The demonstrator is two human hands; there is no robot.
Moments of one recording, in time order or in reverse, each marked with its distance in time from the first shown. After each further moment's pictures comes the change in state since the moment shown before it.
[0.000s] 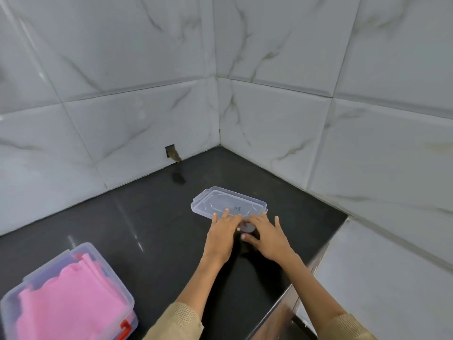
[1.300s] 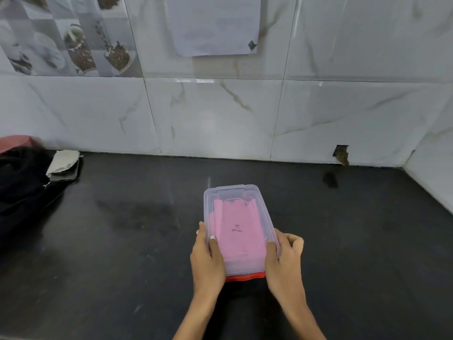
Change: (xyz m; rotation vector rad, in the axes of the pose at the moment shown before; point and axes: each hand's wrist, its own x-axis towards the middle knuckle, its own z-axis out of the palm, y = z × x) left_hand -0.241 -0.045 -0.139 -0.525 0.973 -0.998; right_hand -0.084 -0.234 0.092 0.526 -0.175 -0.161
